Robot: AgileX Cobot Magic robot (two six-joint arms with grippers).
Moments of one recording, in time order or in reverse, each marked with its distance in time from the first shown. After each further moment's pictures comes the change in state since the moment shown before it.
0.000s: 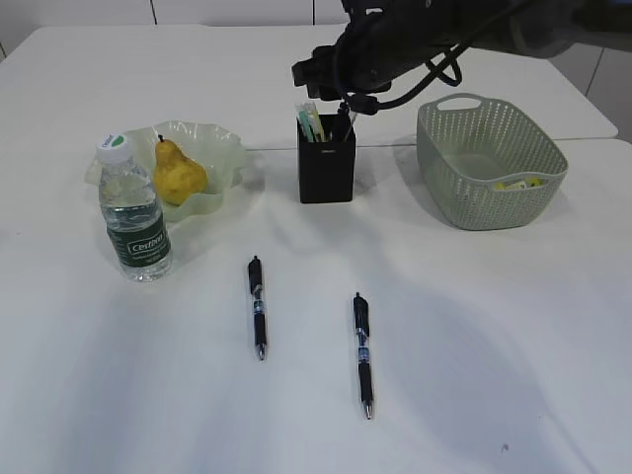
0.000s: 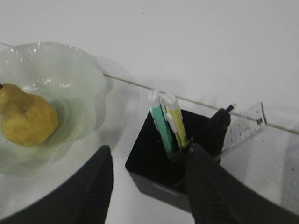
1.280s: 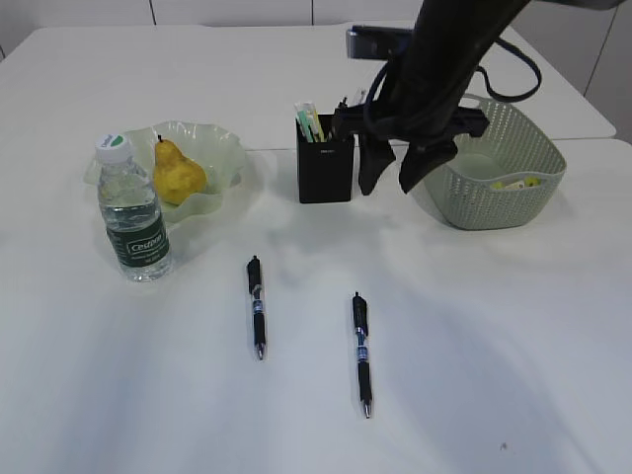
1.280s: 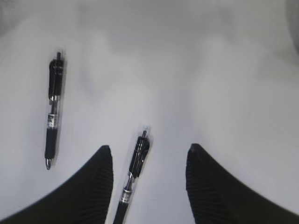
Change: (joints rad) left arm 0.000 0.000 0.000 -0.002 0.000 0.026; right arm 0.000 -0.132 0.054 -0.034 0.765 0.238
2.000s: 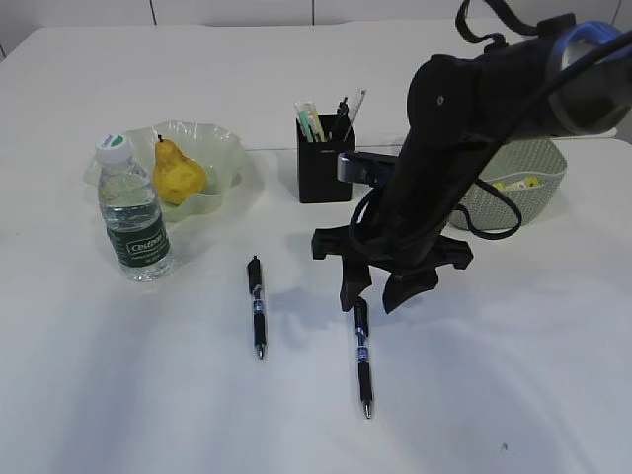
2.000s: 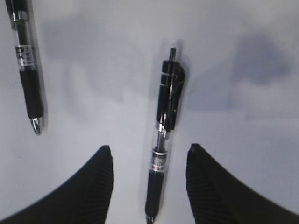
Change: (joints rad) left arm 0.000 0.000 0.000 0.000 0.000 0.002; right arm 0.092 -0.074 0.473 0.109 -0.302 0.126
